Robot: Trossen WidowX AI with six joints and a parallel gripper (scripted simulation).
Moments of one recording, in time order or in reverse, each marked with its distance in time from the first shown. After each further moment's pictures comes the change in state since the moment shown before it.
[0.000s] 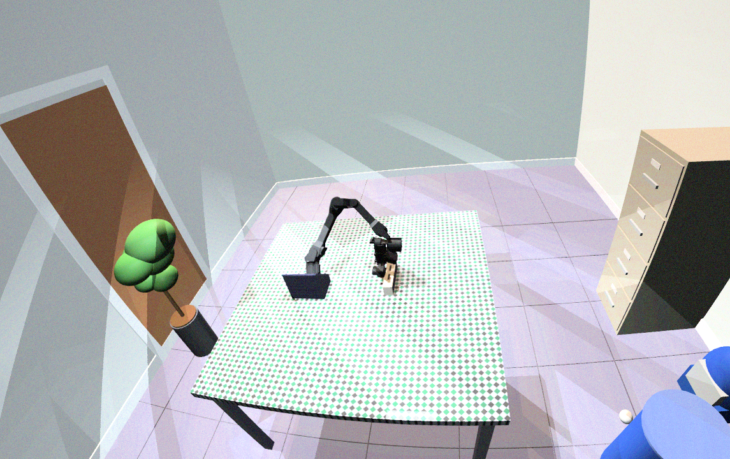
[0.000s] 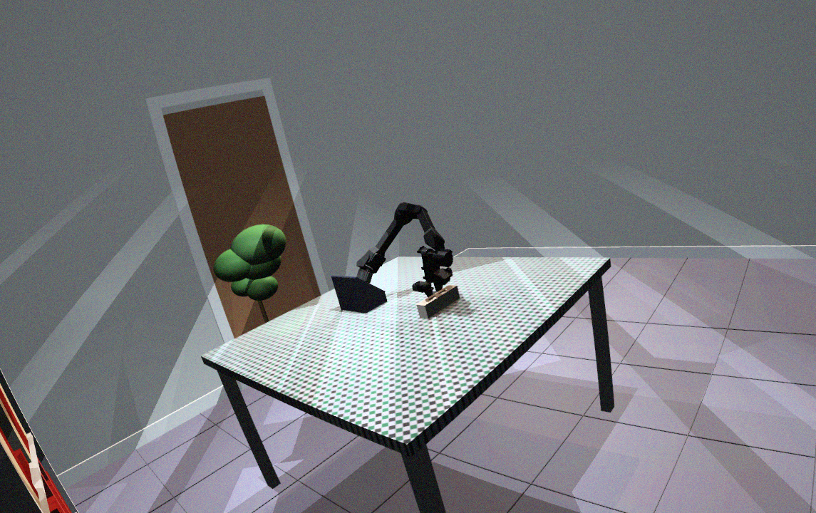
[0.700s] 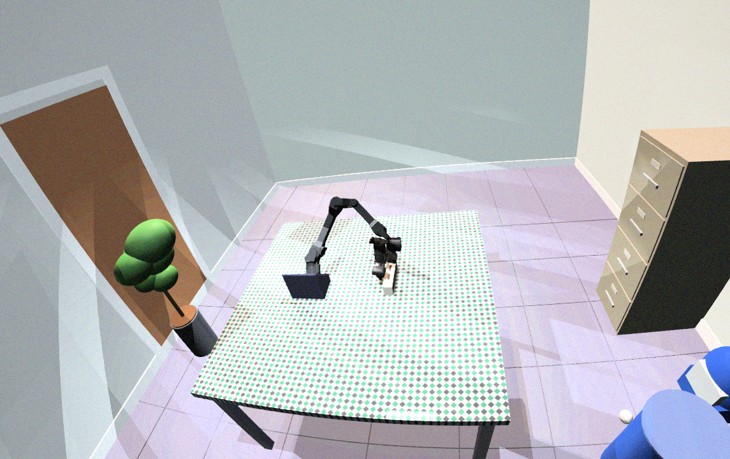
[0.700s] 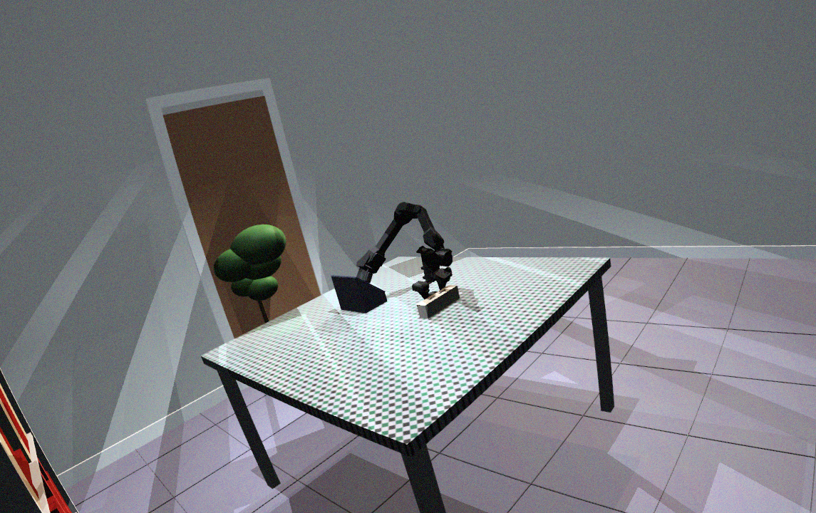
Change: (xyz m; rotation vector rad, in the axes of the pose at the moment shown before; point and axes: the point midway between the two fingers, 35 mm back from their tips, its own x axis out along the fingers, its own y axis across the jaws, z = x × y) arm 0.000 0.000 -0.001 -0.009 -0.009 0.000
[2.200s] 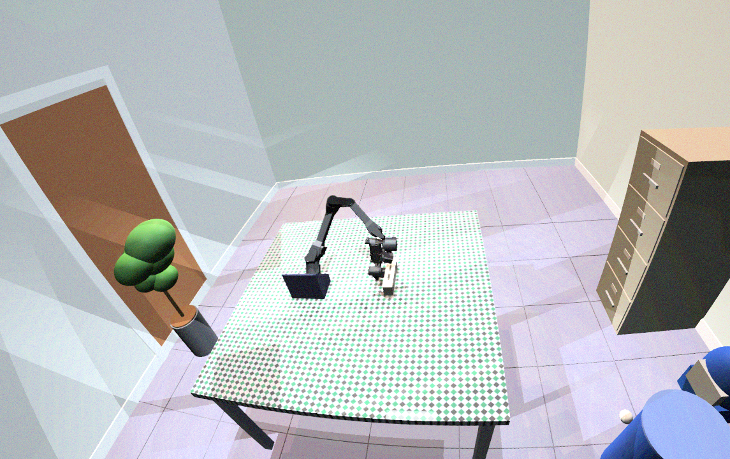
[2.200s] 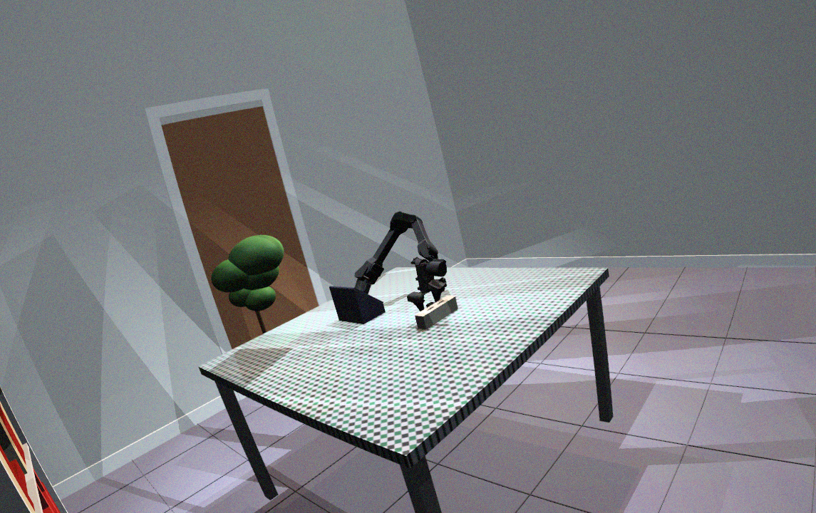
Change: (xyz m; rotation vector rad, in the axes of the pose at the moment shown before) arm 0.002 -0.001 -0.018 -0.016 -0.017 0.000
